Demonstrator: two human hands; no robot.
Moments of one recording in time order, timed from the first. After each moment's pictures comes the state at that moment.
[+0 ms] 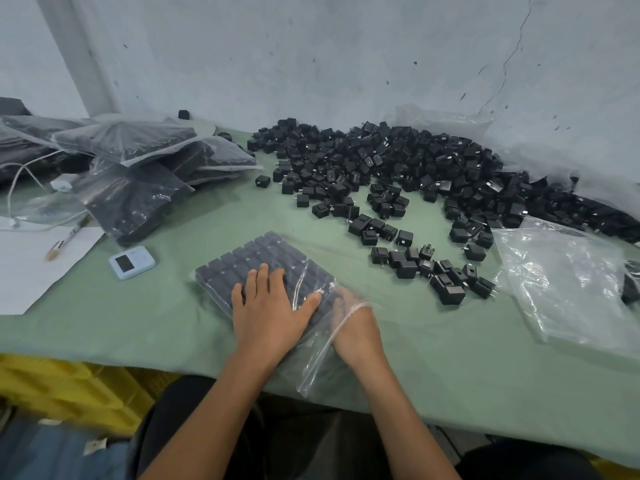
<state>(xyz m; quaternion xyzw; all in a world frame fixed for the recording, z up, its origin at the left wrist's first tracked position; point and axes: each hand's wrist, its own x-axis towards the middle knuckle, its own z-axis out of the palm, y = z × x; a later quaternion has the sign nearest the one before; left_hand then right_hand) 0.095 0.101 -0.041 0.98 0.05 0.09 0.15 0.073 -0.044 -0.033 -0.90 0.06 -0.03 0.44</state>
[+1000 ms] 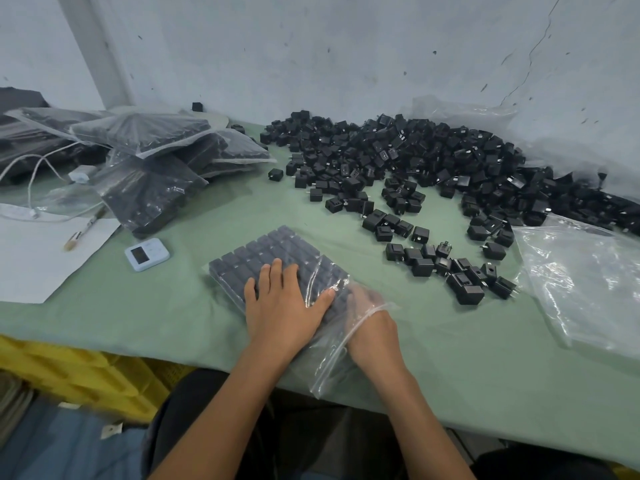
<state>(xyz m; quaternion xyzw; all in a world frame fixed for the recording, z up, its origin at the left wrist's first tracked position) 0.094 0.102 -0.039 0.98 0.05 0.08 0.15 0.073 -0.050 -0.047 -0.94 0.00 -0.05 0.33</state>
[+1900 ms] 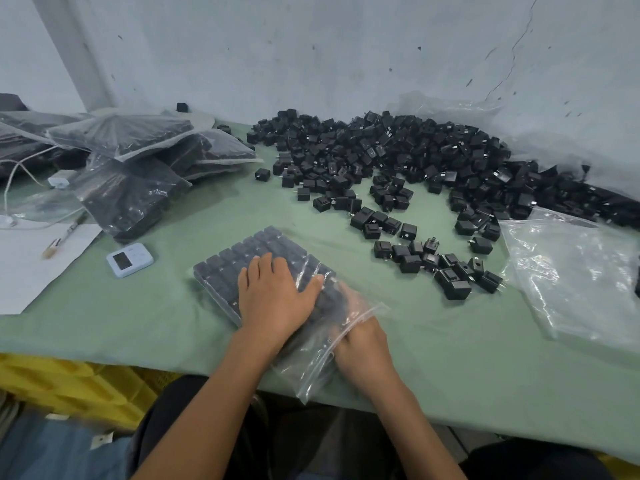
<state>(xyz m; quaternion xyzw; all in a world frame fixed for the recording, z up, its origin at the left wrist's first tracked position) 0.106 0.093 -0.016 0.99 0.05 0.08 0.14 0.052 -0.057 -0.042 -0.88 -0.10 -0.11 0.45</state>
